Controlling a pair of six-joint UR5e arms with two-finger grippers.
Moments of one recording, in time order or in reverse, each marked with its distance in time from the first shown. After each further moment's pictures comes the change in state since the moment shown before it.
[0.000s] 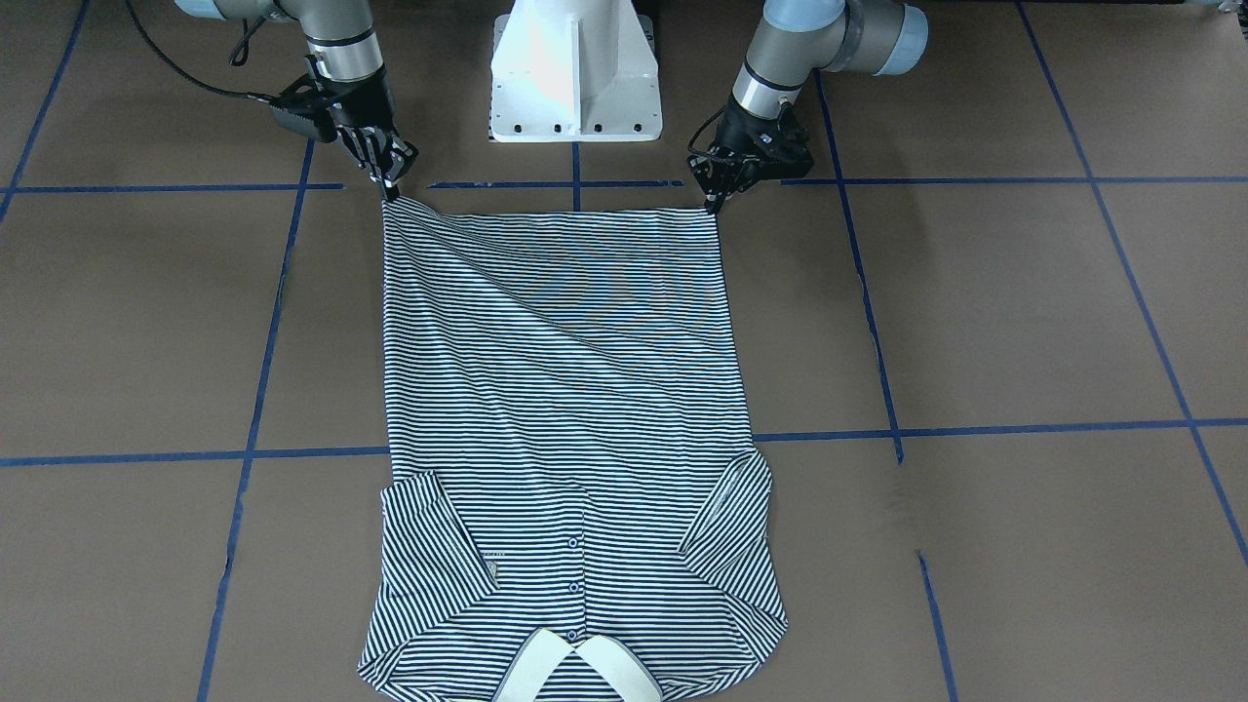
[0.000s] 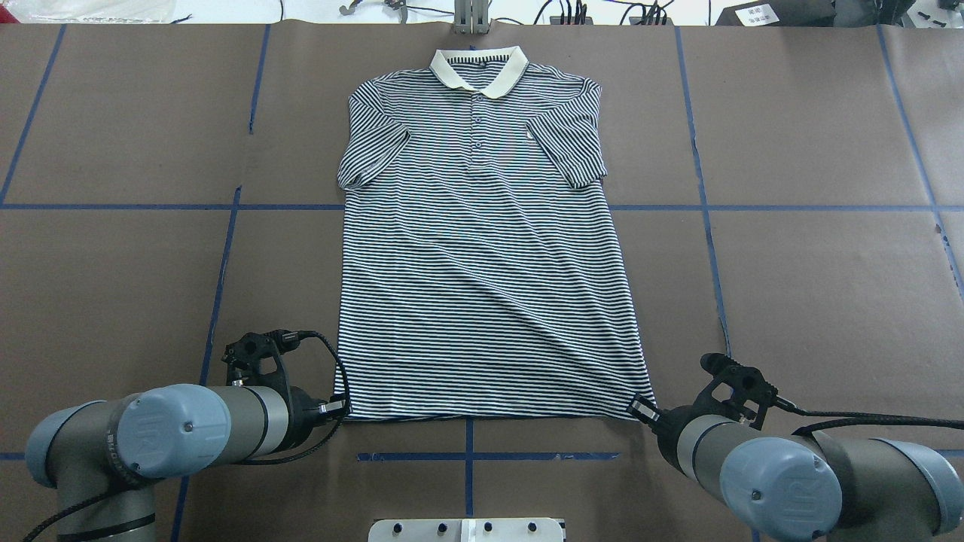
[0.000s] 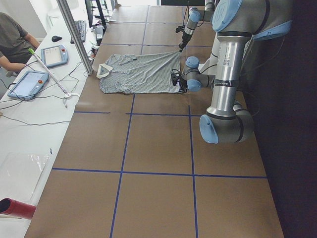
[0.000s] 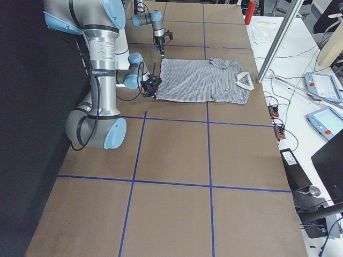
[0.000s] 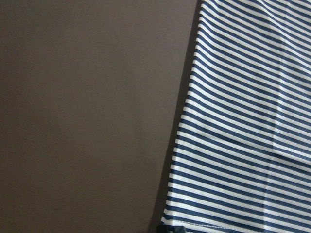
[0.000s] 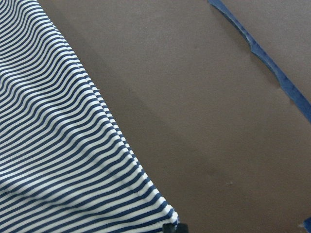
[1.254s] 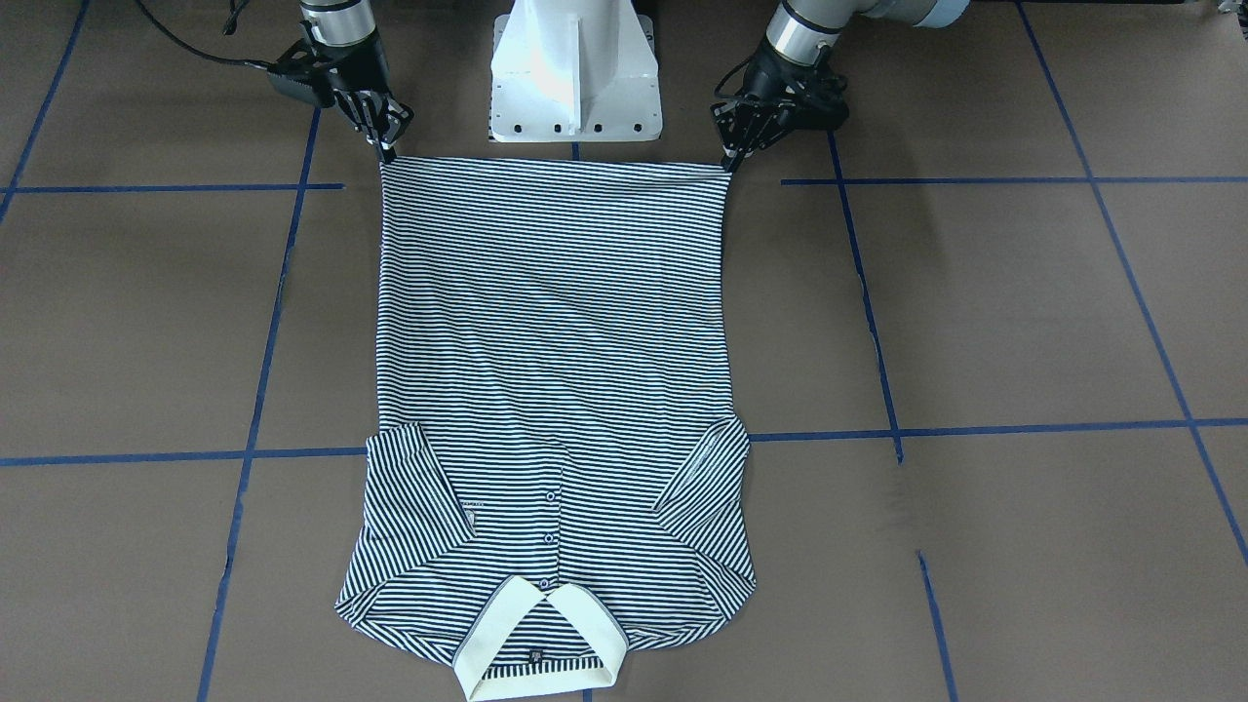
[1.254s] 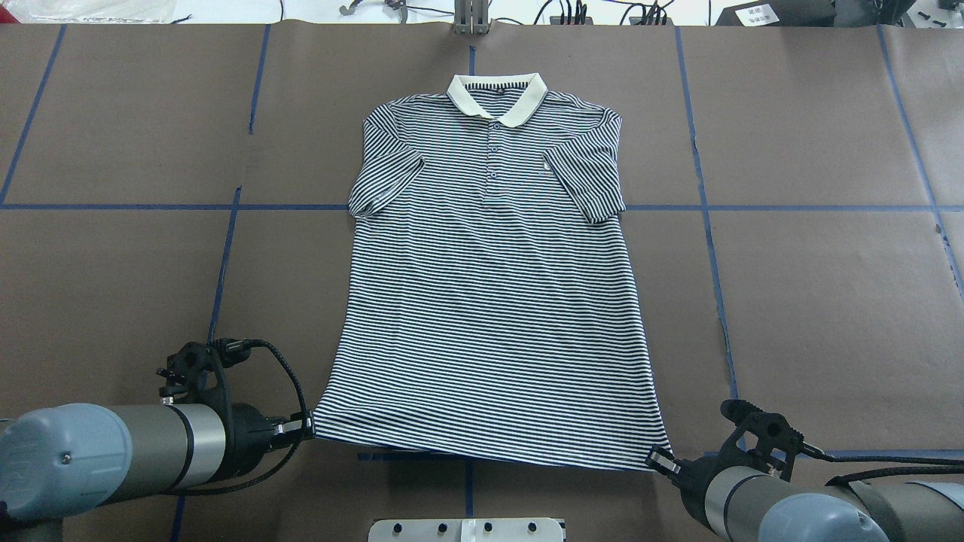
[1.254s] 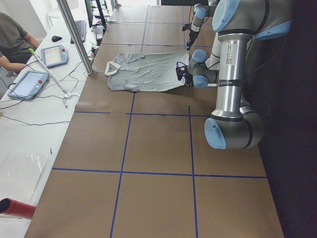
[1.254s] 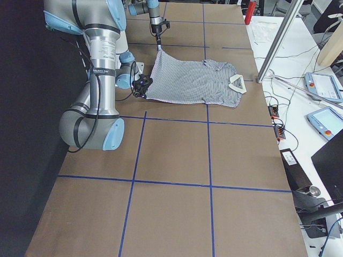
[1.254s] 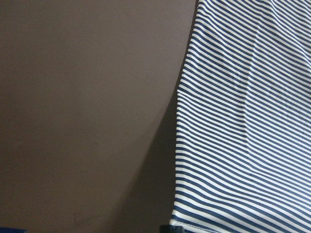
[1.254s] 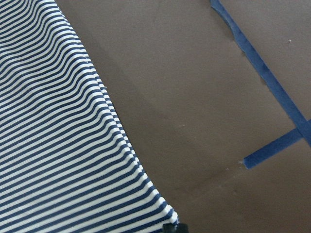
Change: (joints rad) left arm 0.032 0.137 -0.231 -0.001 -0.005 -0.031; right arm -0.117 -0.101 0.105 -0.003 -0.007 0.043
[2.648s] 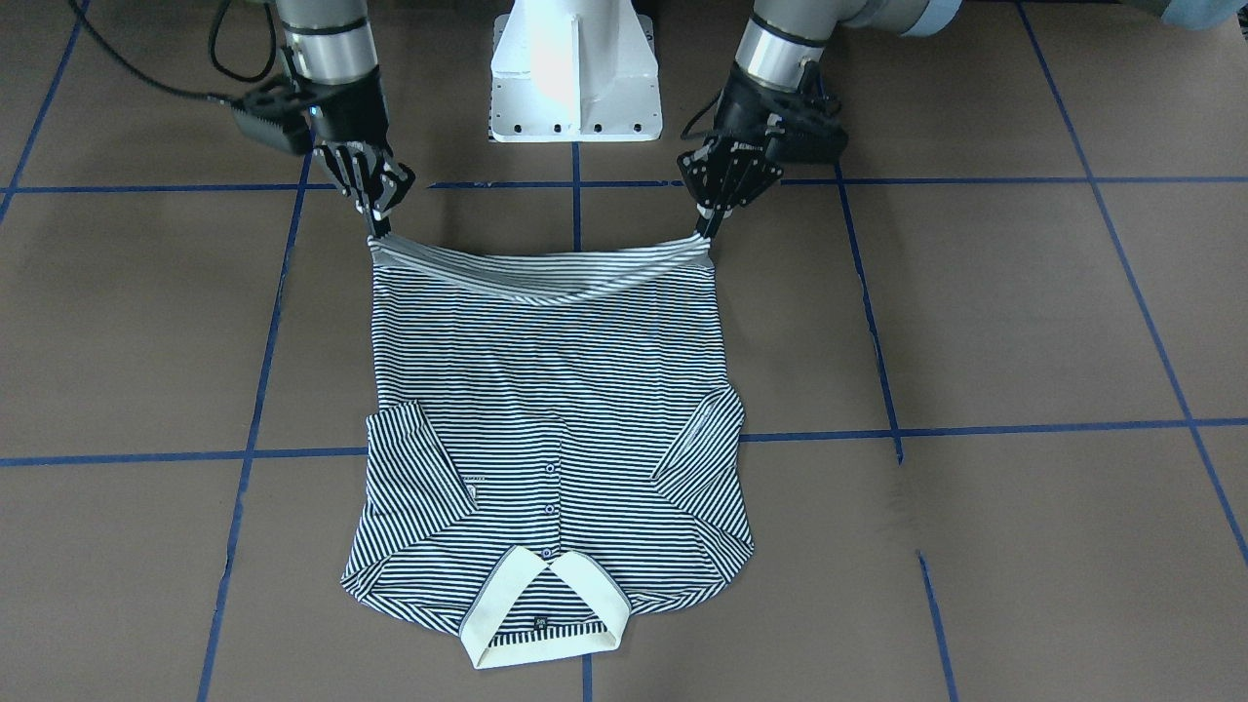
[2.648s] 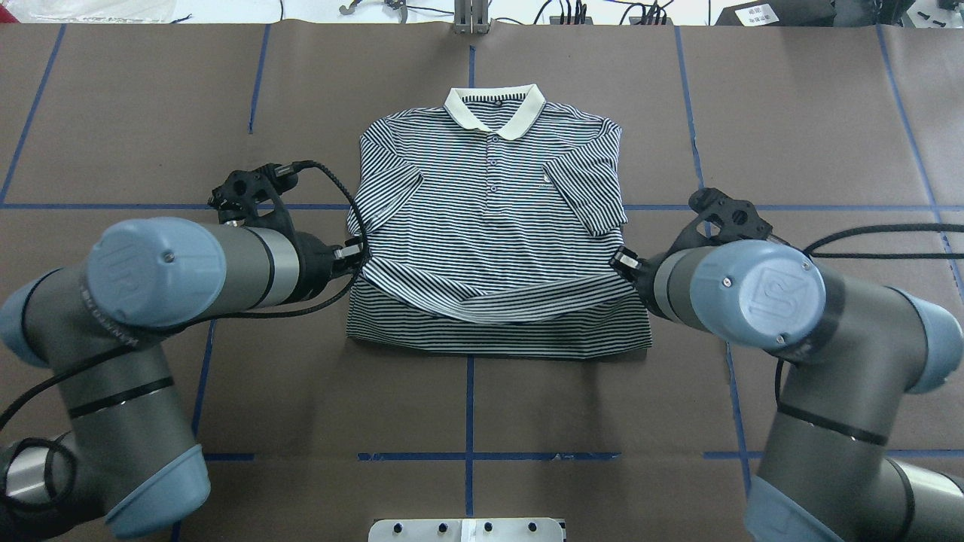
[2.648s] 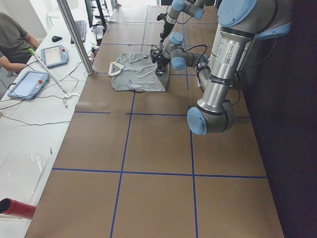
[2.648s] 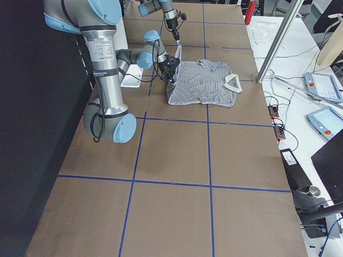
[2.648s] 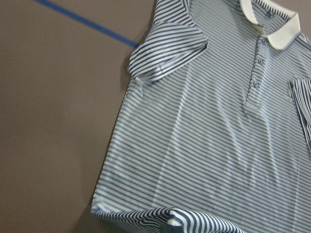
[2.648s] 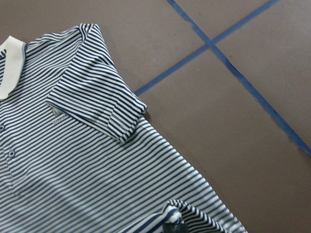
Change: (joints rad) left arm -0.336 -0.399 0.227 0.204 -0.005 0.132; right arm 0.500 0.429 -0.170 -0.288 0.163 -0.314
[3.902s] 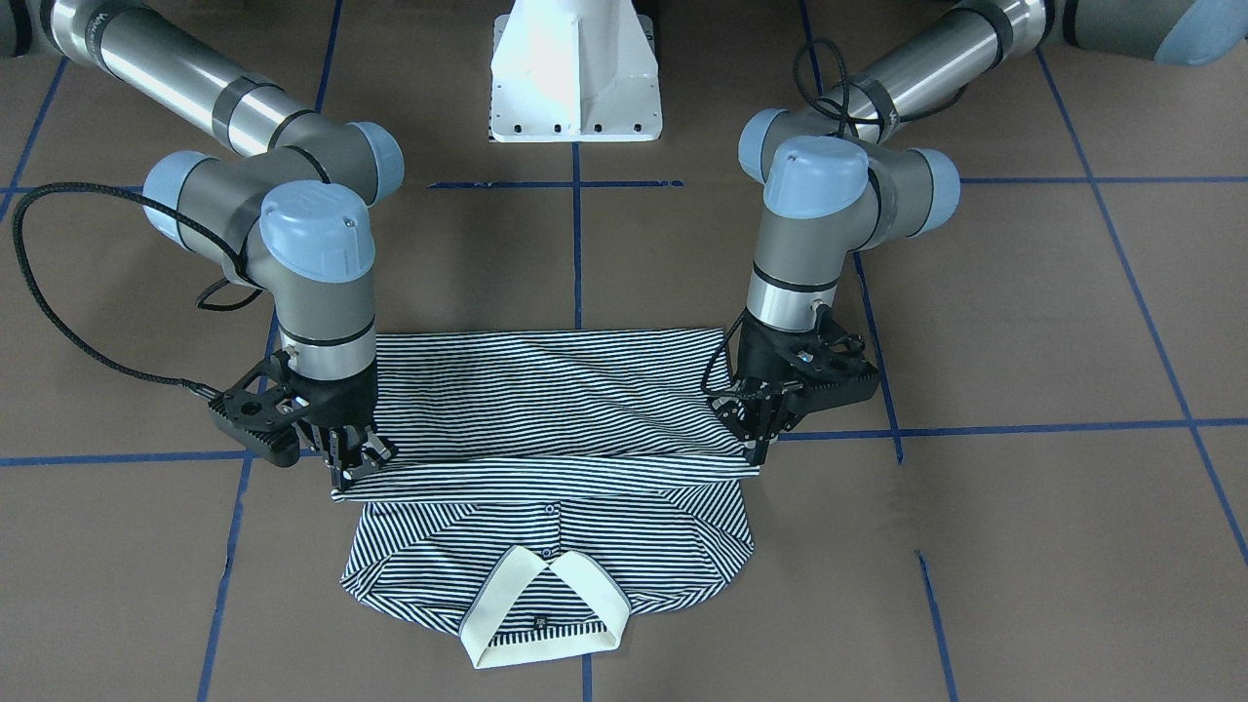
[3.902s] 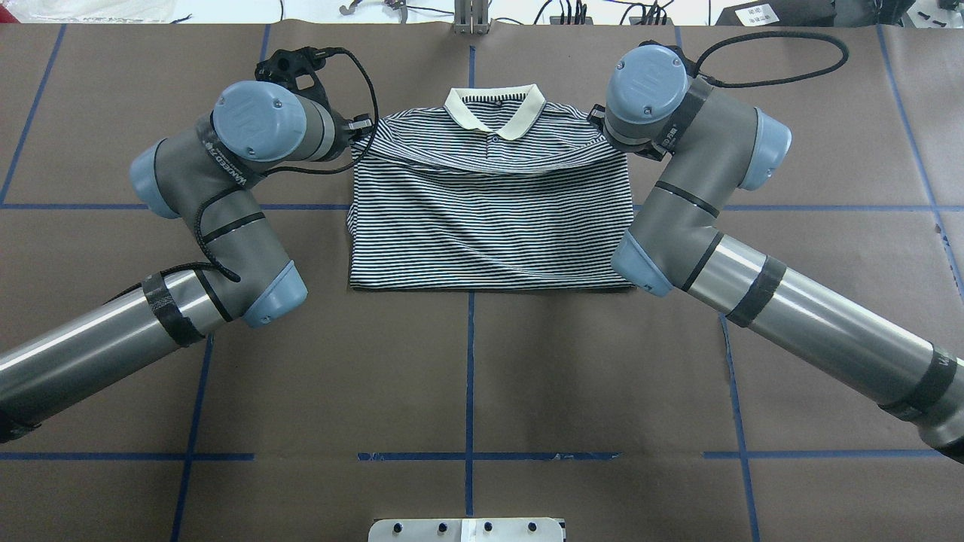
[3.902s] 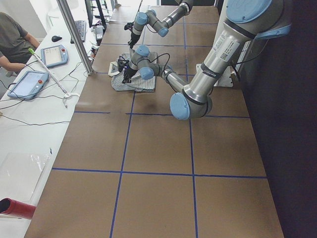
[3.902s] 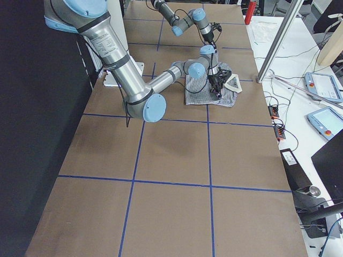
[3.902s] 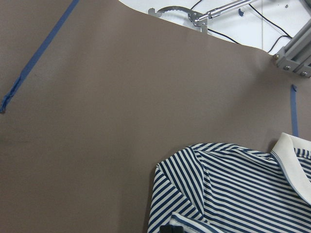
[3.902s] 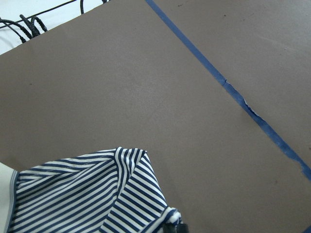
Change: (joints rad) left arm -0.186 -0.232 0.595 -0.267 0.033 0.183; right arm 0.257 0.354 -0.737 0.269 0.089 -0.215
